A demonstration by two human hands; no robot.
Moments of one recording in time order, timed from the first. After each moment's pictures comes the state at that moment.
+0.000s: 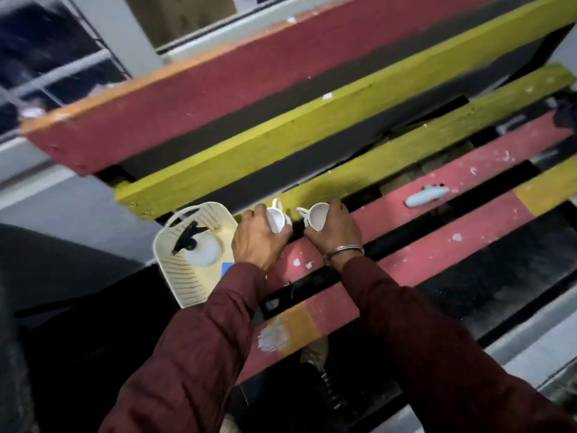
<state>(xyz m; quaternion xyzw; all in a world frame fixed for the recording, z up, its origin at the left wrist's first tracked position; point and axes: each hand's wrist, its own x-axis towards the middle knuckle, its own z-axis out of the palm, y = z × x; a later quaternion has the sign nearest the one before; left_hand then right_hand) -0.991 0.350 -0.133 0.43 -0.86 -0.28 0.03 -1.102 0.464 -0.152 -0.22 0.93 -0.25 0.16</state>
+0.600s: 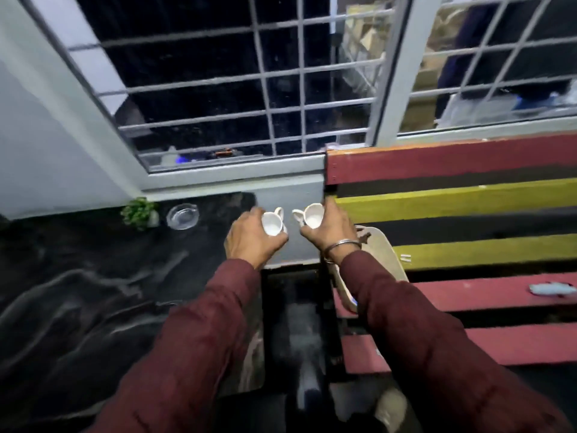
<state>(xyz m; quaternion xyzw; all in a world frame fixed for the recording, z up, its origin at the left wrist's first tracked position) -0.572 0.219 0.078 0.55 -0.78 -0.21 0.18 -0.732 0.276 0.061 -0.44 0.83 -0.31 0.14</state>
